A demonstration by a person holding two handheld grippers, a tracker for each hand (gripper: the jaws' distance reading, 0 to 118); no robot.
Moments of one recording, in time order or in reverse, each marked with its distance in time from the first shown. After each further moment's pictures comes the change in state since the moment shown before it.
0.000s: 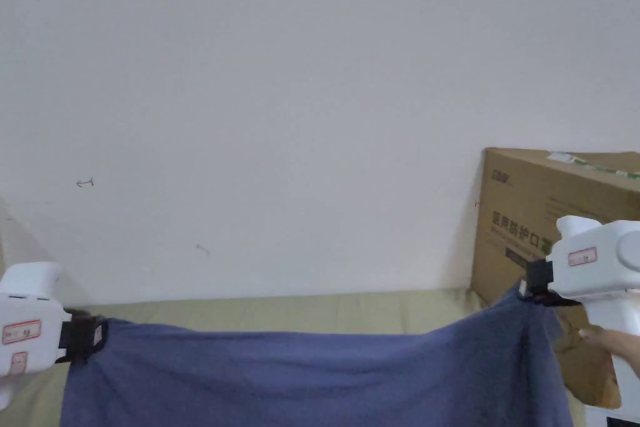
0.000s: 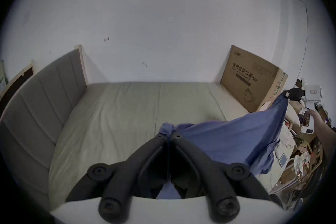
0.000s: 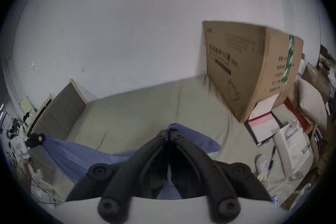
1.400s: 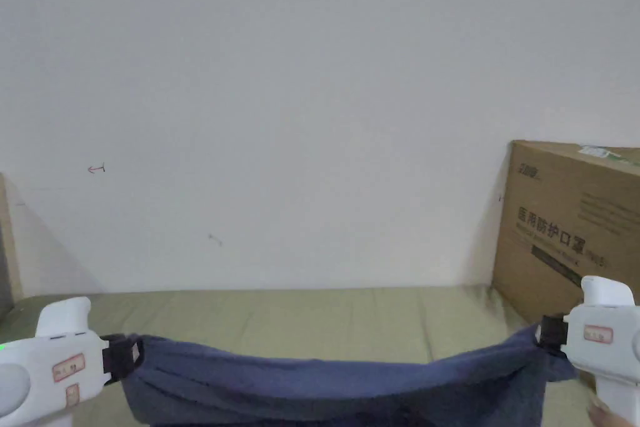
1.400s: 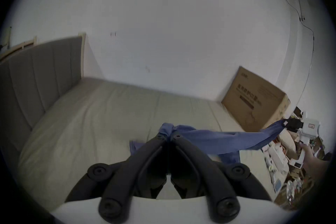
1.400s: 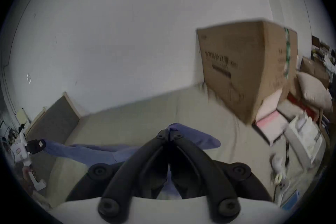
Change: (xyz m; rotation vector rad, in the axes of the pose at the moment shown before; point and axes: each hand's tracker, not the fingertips) left arm -0.019 -0.082 -0.091 0.039 -0.039 0.193; right arm 0.010 -0.108 -0.066 0.060 -0.038 -0.073
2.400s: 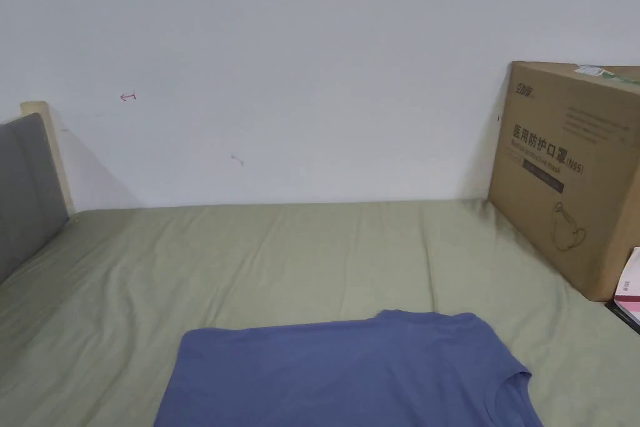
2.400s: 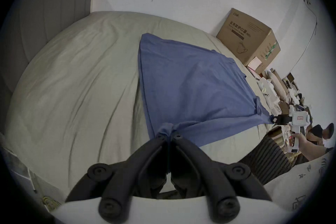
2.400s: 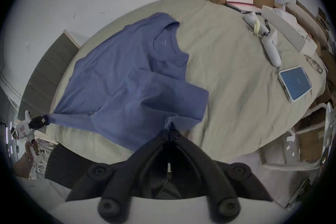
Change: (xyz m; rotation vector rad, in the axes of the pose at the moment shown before) left arm -0.056 -0.262 0.200 -0.380 -0.033 -0.007; right arm 0.119 -0.304 0.176 -0.525 0.030 -0.020
